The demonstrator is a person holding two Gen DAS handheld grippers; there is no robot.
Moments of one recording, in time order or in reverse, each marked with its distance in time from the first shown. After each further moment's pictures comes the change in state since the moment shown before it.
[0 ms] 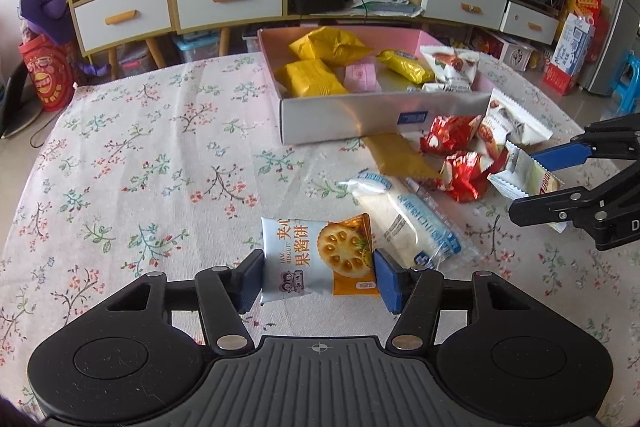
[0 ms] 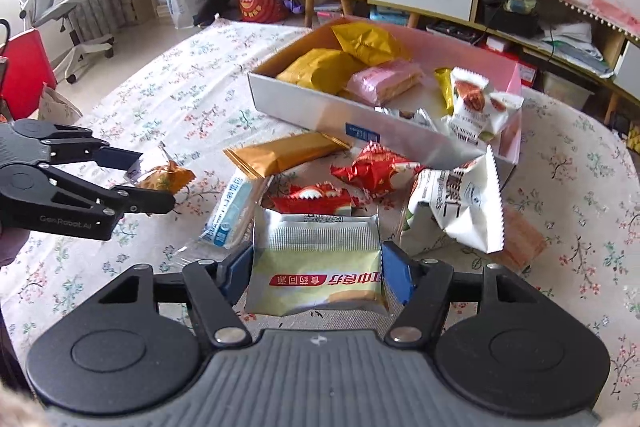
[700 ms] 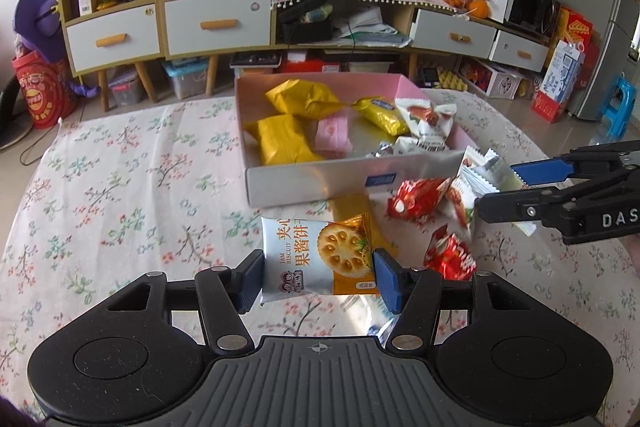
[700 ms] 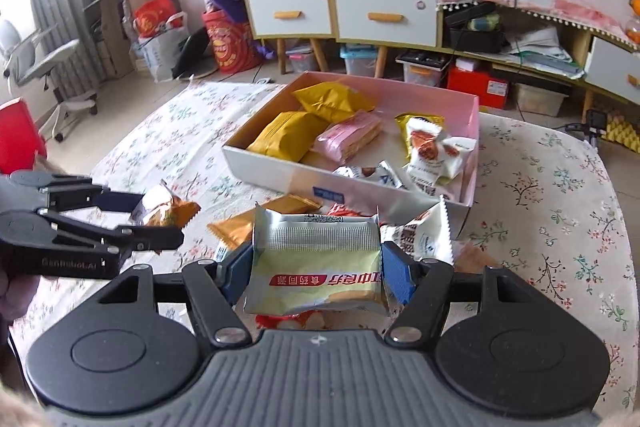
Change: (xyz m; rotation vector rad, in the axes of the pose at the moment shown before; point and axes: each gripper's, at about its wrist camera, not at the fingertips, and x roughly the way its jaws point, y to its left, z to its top) left arm -0.004 -0.022 0.039 -0.018 -0.069 -0.034; right arm -0.011 -0.025 0.022 0.137 -0.117 -0.030
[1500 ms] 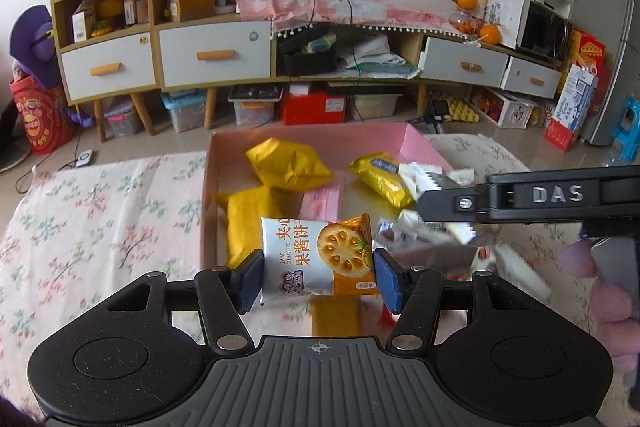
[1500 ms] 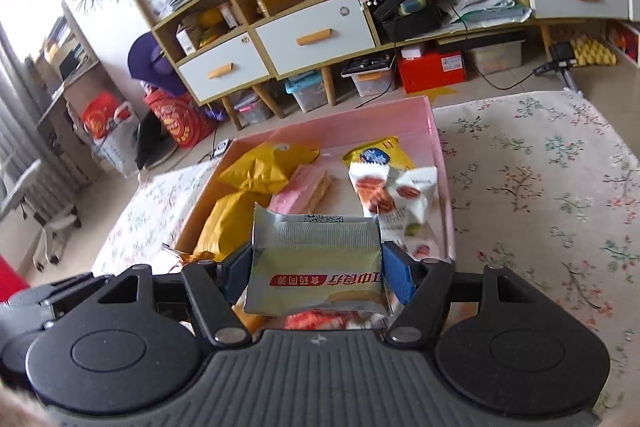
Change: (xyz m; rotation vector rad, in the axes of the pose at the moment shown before) left arm 0.056 -0.021 0.056 -0.008 -0.087 0.034; right arm 0.042 -0.047 0.031 0.349 -0.098 0.007
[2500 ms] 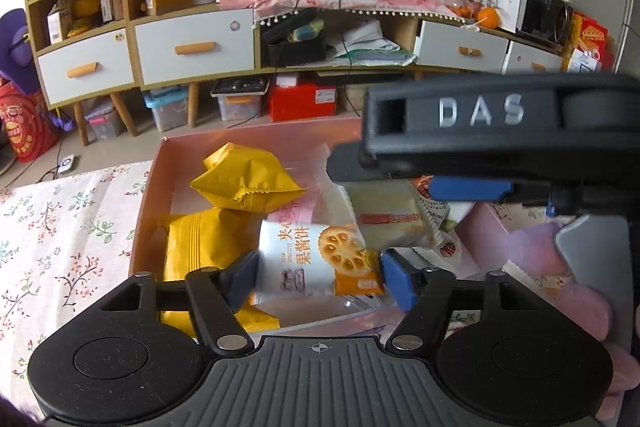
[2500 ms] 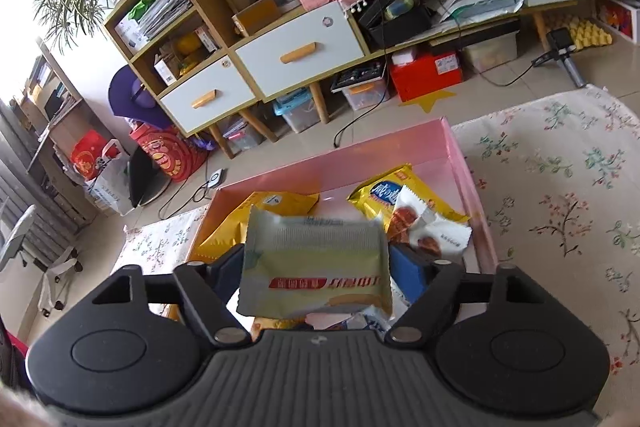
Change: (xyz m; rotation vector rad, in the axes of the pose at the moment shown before) left arm 0.058 -0.022 0.010 0.032 0.036 -0.004; right arm 0.032 0.004 0.025 0.077 -0.043 -0.012
